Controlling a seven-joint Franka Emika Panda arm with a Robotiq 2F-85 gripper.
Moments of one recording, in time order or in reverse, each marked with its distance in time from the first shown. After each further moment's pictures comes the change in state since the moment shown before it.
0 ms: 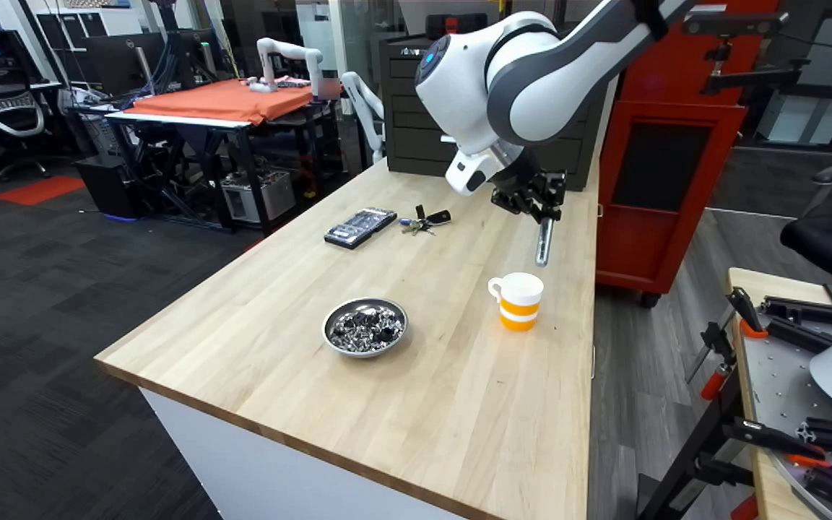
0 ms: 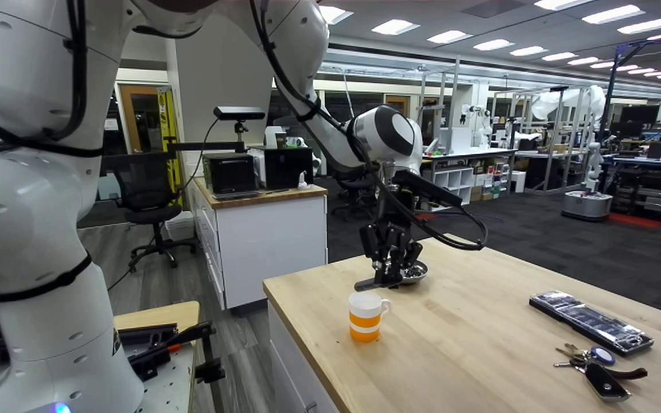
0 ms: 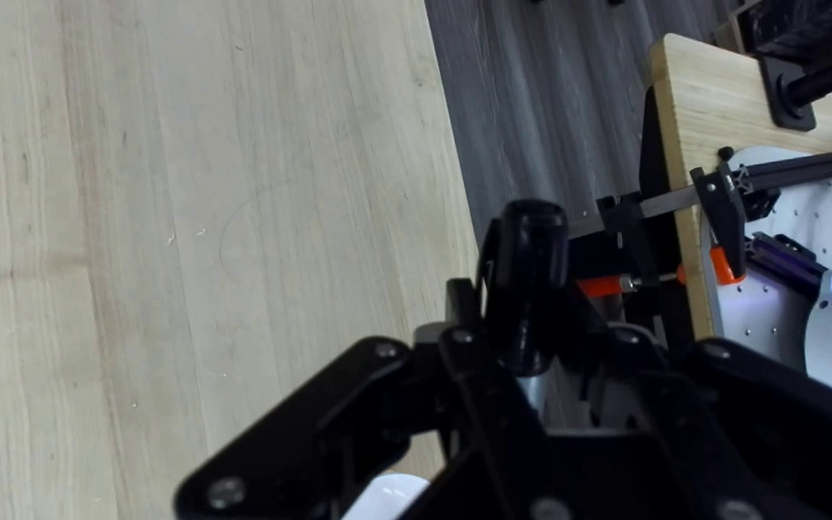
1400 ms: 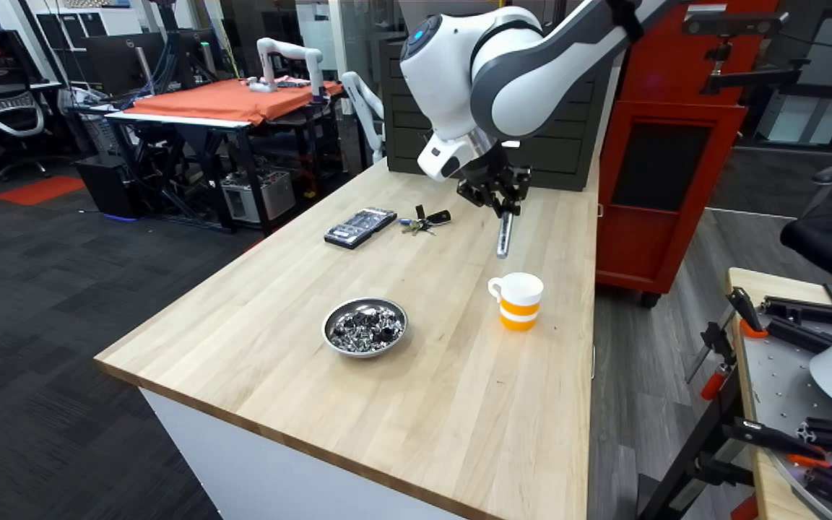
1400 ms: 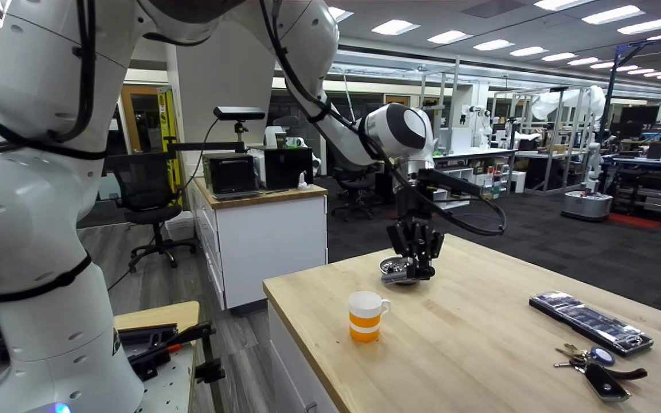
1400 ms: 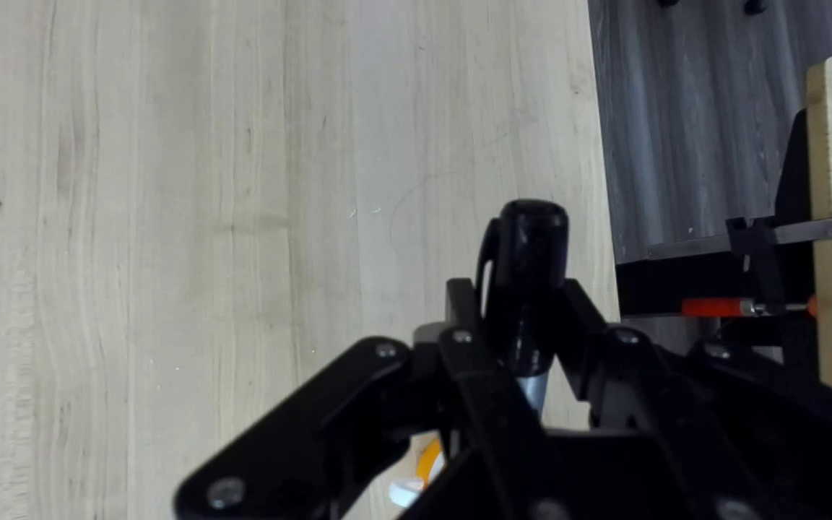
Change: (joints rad) arm -0.010 0.049 -0.005 0.093 -0.035 0.146 -0.087
